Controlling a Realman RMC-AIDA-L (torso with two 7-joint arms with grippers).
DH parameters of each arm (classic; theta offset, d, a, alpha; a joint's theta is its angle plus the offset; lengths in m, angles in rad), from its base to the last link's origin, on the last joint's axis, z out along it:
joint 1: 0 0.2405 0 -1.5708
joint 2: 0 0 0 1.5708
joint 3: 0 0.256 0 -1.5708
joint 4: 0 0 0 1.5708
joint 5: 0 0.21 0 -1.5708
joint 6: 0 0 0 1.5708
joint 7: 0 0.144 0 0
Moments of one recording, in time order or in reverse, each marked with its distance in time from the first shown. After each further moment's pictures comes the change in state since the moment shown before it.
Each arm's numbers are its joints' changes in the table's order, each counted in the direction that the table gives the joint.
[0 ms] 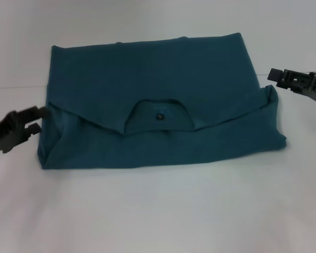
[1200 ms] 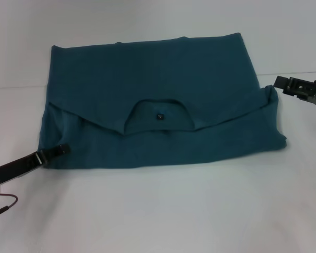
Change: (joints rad) left arm 0.006 -0.050 0.075 -0.099 0.009 -0.157 0.342; right arm -0.022 -0.004 0.012 0.027 -0.001 0.017 -0.034
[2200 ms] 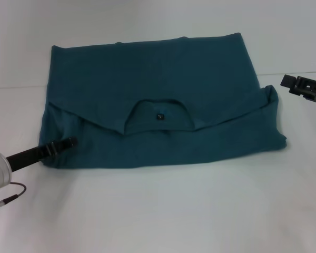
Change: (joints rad) left arm -0.047 -0.009 0.069 0.008 -0.001 -0.087 -0.001; right arm -0.014 0.000 0.031 0.000 0.007 -0.024 -0.007
